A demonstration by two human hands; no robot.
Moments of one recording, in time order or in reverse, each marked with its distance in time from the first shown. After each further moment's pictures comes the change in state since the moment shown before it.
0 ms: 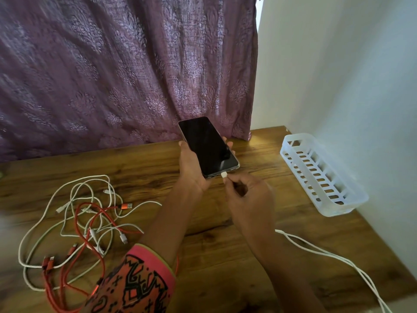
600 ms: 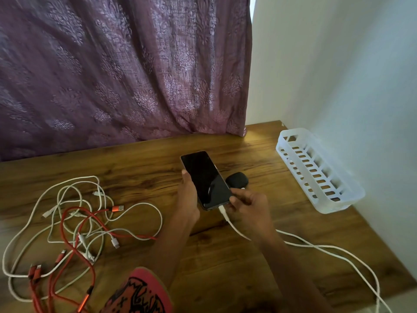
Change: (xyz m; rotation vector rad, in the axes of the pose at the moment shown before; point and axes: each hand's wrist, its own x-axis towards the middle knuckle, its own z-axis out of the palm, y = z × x) left_hand 0.003 -0.045 -0.056 0.450 0.458 -0.113; right_hand 0.011 0.083 0.013 0.341 -0.230 0.593
